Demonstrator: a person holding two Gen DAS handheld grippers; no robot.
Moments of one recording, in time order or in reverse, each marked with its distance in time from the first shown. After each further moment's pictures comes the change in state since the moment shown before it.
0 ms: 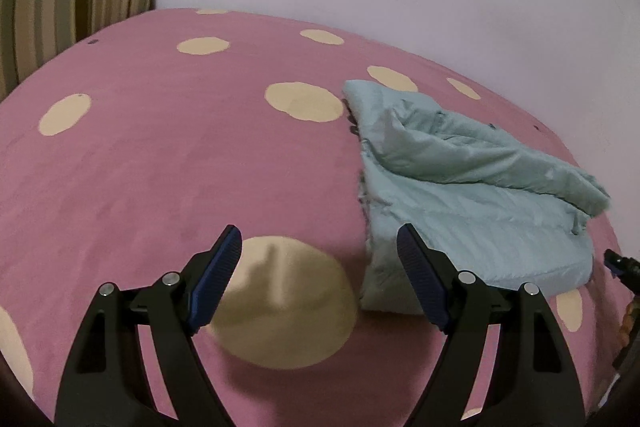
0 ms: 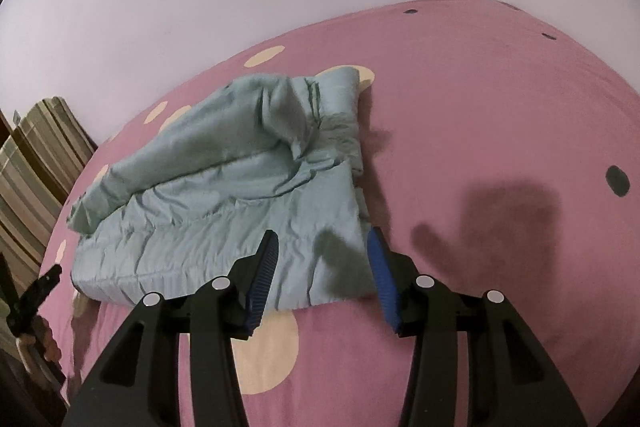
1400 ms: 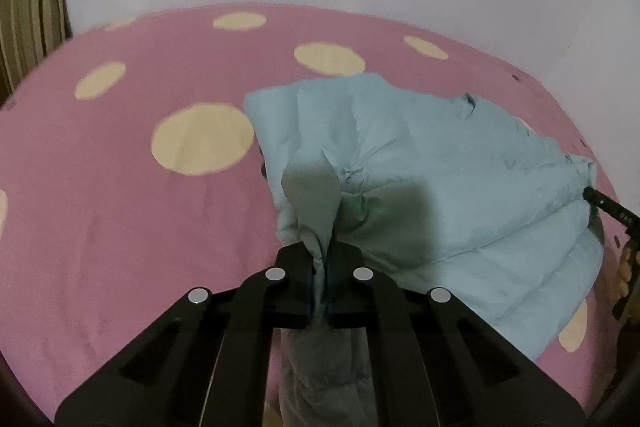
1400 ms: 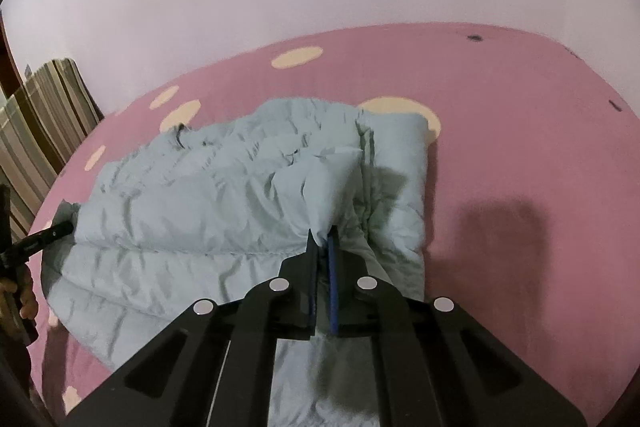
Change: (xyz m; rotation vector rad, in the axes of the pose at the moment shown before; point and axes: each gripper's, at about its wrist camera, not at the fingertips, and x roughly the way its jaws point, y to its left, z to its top) left arm 0.083 -0.069 0.068 0.210 0.116 -0.068; right arm 0.067 0.033 0.071 -0.162 0.002 0.038
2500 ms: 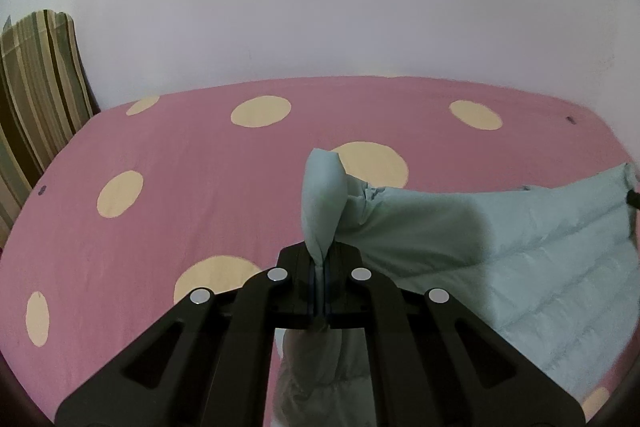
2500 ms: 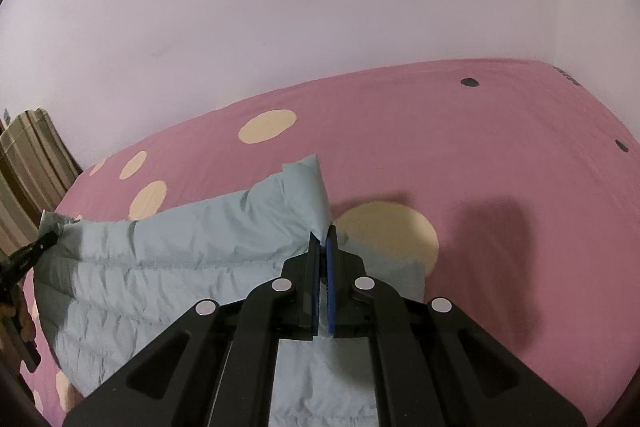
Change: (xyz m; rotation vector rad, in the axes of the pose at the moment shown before) left arm 0.057 -0.027 0.127 0.058 -0.105 0.228; right arm 0.060 -0.019 0.113 0.083 -0.064 -0.055
